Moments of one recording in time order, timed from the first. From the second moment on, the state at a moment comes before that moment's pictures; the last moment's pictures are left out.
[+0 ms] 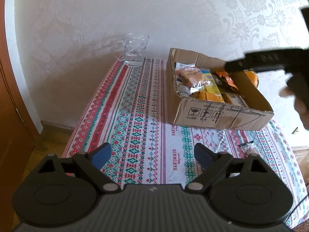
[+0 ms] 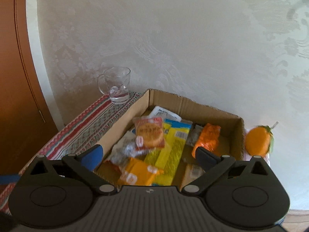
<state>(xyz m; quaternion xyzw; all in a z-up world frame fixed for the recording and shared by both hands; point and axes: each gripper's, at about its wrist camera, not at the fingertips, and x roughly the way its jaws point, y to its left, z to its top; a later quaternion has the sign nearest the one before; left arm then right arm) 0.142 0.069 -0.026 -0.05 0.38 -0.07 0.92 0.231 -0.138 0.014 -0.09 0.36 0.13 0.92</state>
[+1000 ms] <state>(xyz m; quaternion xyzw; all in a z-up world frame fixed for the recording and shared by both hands) 0.147 -0.018 -0.043 -0.02 0.43 -0.08 0.90 0.132 -0.213 -0.105 -0.07 0.42 0.10 0.90</state>
